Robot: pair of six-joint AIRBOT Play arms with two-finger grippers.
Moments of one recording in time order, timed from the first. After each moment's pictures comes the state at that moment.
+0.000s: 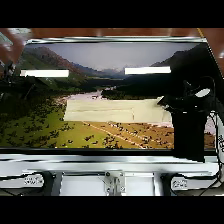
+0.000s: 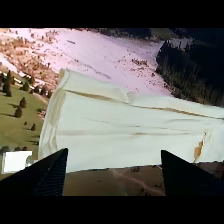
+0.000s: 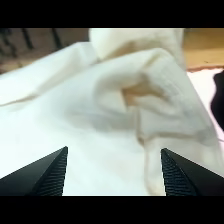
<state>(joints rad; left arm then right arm) 0.37 -1.47 1.39 0.80 -1.31 -1.35 -0.27 -1.56 1.11 -0.90 0.99 1.25</state>
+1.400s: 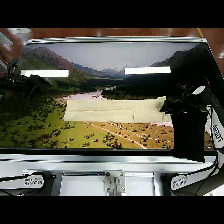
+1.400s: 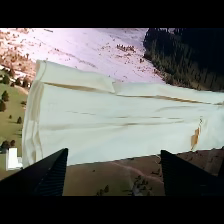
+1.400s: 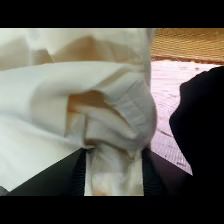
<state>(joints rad) 0.33 -1.46 1.40 0.80 -1.32 -1.35 -0.28 -1.73 1.25 -1.09 1.16 1.21</state>
